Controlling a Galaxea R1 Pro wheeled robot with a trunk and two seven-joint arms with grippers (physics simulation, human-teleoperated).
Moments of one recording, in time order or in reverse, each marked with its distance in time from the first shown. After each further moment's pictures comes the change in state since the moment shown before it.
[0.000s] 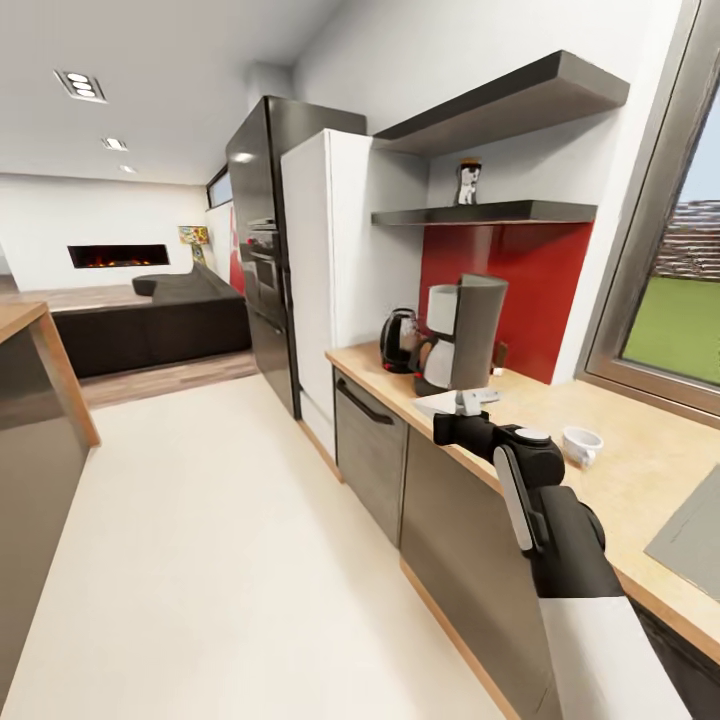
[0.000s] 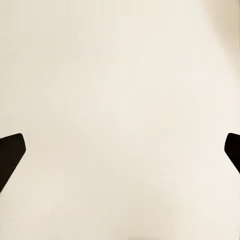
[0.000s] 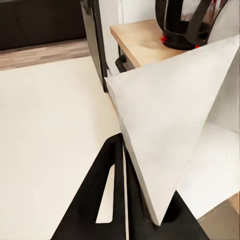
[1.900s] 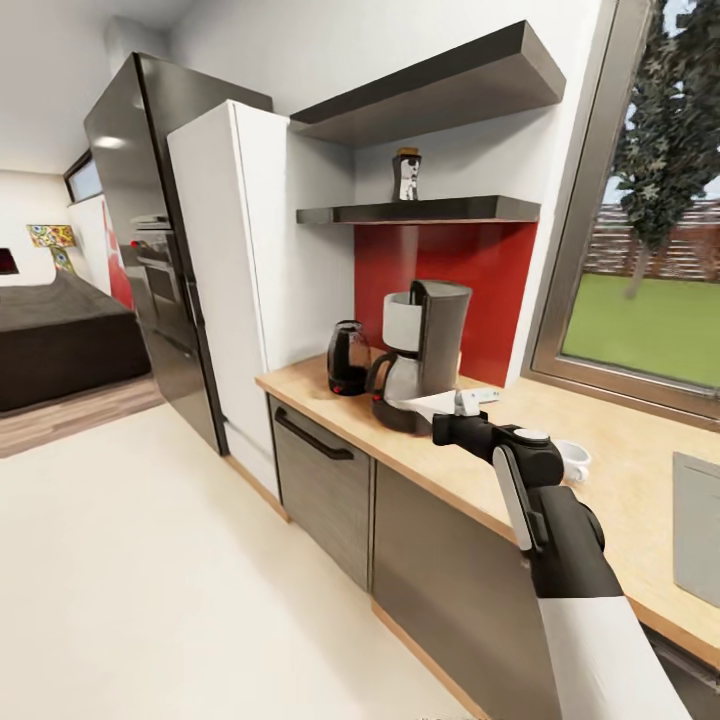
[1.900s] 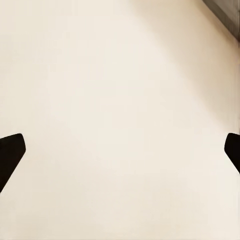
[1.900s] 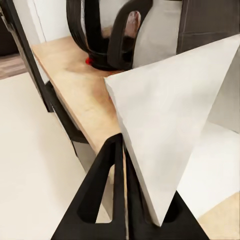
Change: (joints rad) left arm 0.000 0.000 0.000 0.003 0.000 -0.002 0.001; right arm 0.000 0.002 0.002 0.001 -0.001 0.001 0.000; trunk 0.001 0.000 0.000
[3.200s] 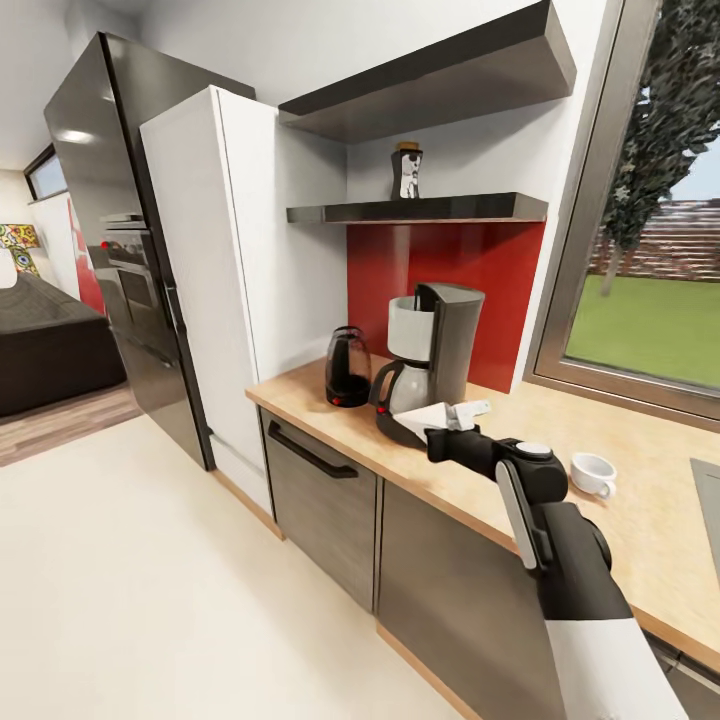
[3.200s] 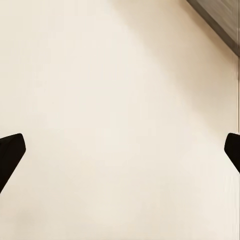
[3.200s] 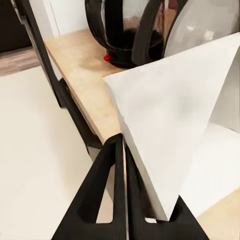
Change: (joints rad) left arm 0.001 -0.015 -0.005 0.008 -0.003 0.000 0.000; right arm 0.056 -0.011 0.011 -0.041 0.022 0.013 0.132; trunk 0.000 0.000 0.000
